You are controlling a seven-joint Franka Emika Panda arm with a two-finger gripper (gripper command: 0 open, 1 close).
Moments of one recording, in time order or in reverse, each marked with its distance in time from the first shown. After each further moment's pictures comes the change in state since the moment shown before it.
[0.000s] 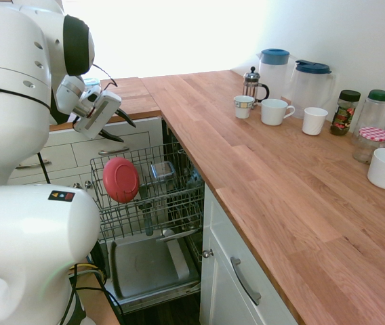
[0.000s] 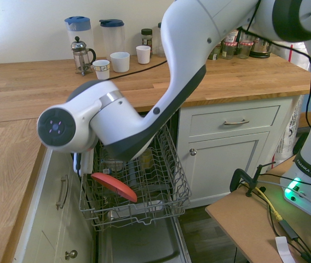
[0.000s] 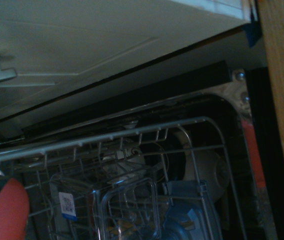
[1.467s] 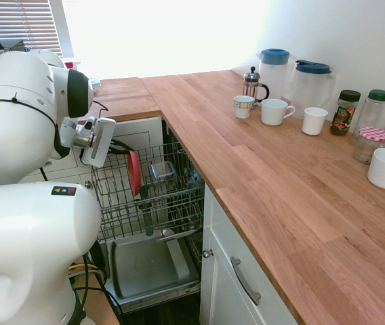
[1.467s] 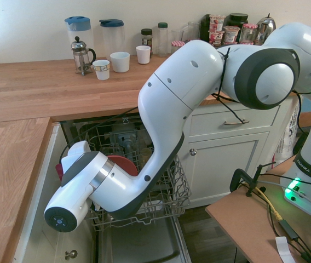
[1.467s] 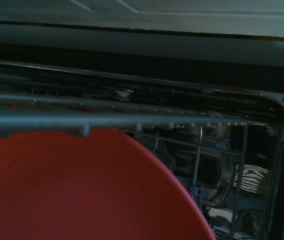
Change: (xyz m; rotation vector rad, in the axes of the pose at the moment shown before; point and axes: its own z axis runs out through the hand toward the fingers) arm -0.098 -0.098 0.083 -0.301 0.179 -0.331
